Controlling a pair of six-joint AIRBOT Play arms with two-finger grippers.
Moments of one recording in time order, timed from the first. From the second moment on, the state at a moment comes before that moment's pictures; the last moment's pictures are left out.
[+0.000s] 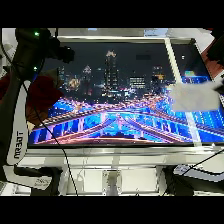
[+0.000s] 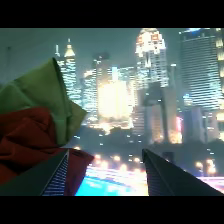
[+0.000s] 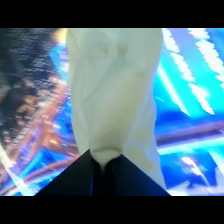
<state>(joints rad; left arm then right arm) -0.37 -1.55 1.99 -1.18 1.35 1.44 -0.84 -1.34 1.49 -1.12 1.41 1.48</state>
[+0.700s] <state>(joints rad) -0.37 -1.55 1.99 -1.28 1.36 1.42 -0.87 -1.31 1.41 -0.88 1.69 1.47</state>
